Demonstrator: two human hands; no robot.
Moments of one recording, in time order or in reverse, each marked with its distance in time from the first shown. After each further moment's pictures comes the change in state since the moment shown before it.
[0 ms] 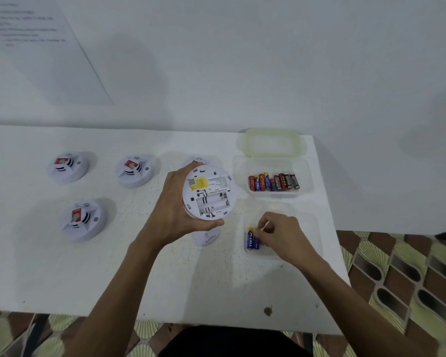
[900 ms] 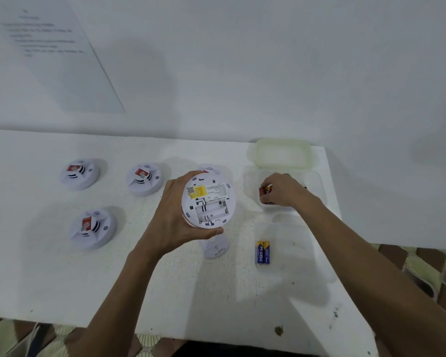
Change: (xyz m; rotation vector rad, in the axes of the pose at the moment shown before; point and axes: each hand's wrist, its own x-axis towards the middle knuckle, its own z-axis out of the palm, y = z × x) left_hand -0.004 -0.007 -0.018 0.109 0.069 -0.020; right_hand 0.129 -0.040 -0.043 -0.441 -0.107 -0.086
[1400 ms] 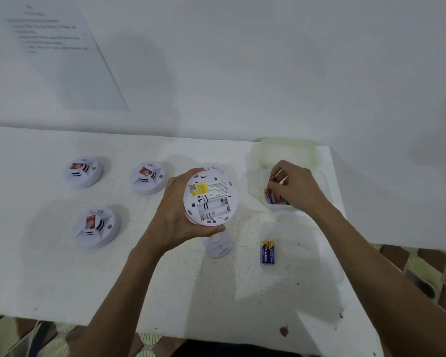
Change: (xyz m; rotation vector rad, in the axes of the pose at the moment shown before) left_hand -0.002 -0.021 -0.003 0.008 -0.011 -0.028; right_hand -0.042 -0.011 -0.013 0.415 0.336 -0.084
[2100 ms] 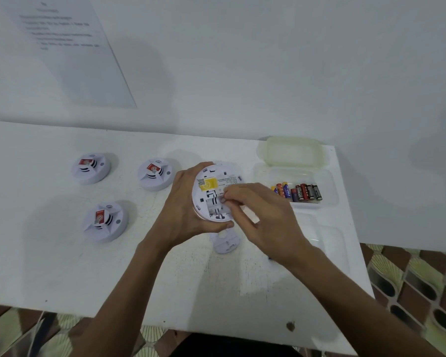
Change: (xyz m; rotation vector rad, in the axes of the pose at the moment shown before) left_hand -0.003 0.000 -0.003 -0.102 -0.030 0.023; right_hand -0.091 -0.088 0.040 0.000 0.280 -0.802
